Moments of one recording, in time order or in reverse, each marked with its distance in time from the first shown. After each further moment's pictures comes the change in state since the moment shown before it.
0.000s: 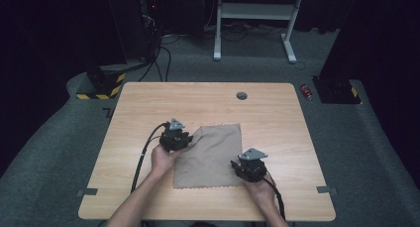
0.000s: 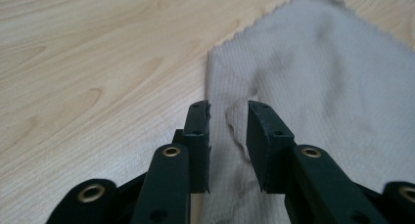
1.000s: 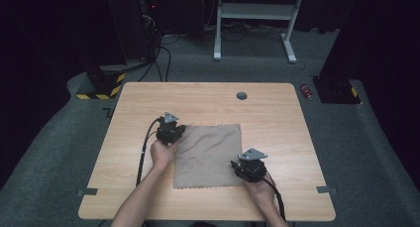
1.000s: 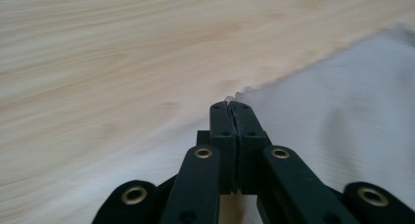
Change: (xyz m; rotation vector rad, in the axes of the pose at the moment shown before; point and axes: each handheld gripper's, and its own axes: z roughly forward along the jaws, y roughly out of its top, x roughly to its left) left arm 0.032 0.001 0.011 -0.048 0.193 -0.115; right arm 0.001 0.000 0.000 0.000 -0.008 -0.004
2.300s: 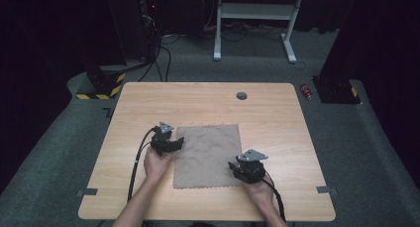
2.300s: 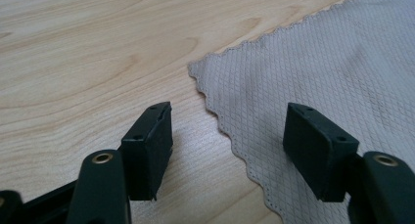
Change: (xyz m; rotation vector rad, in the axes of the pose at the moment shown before) left arm -0.004 -0.033 -0.012 0.047 0.029 0.024; right arm 0.007 0.001 -0.003 -0.036 0.050 0.013
